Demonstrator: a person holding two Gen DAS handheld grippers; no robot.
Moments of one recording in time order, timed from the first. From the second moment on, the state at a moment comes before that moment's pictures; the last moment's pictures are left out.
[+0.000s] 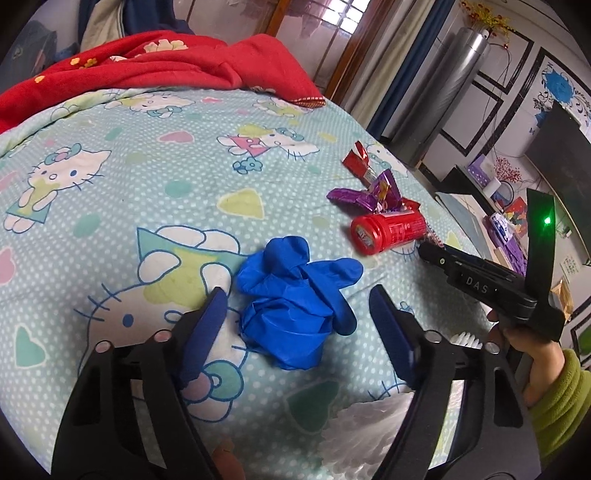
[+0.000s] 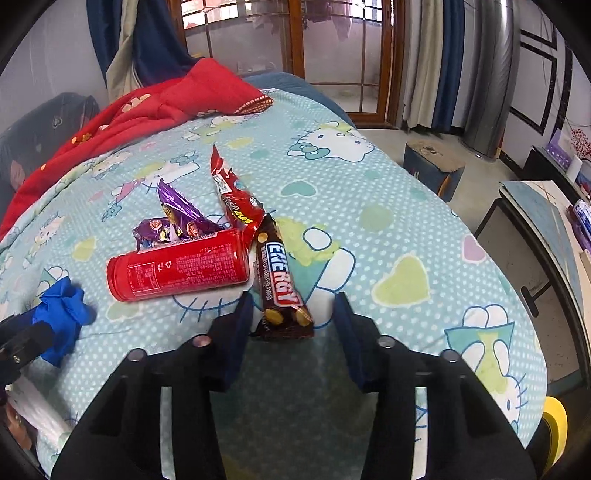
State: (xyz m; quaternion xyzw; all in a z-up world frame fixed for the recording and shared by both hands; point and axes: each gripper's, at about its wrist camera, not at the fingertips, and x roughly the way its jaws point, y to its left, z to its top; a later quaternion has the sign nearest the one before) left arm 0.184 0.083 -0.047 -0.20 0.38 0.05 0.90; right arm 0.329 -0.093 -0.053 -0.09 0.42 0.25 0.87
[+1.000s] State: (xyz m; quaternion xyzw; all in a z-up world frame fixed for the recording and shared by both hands) left arm 0.157 0.032 0.018 -0.15 0.30 -0.04 0.94; right arm 0.265 -0.185 -0.034 0.01 0.39 0.24 0.89
